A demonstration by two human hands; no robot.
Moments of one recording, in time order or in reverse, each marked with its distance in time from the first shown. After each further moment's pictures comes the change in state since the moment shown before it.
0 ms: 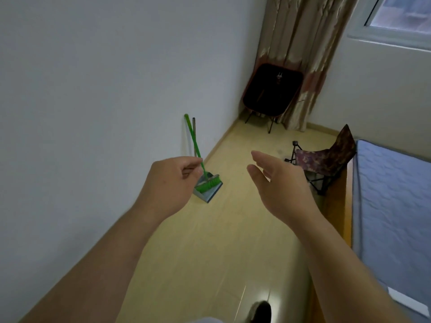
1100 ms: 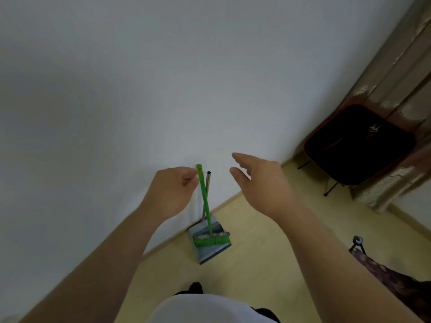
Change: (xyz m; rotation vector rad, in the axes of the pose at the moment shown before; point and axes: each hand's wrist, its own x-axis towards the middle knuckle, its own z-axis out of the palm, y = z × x) left_hand 0.502 -0.121 0.116 0.167 0.253 -0.394; right_hand 0.599 0.072 0.113 -0.058 -0.469 -0.381
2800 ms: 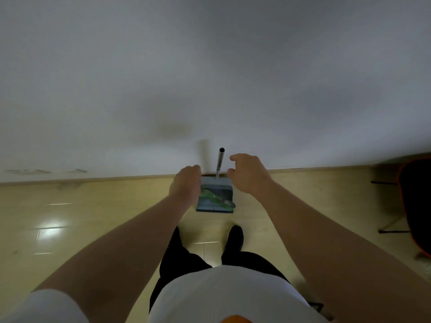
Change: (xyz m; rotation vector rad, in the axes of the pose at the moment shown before) left_hand 0.139 -0.089 0.236 0.312 -0.072 -0.756; right_hand 0.260 0.171 0.137 -0.152 -0.824 -0.119
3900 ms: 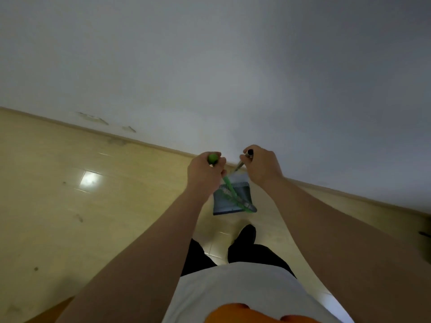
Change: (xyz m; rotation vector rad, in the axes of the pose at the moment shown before) left_hand -0.103 0.002 -0.021 -1.069 0.386 -0.434; right_hand 0.014 -0.004 0.070 0.072 0.098 -0.243
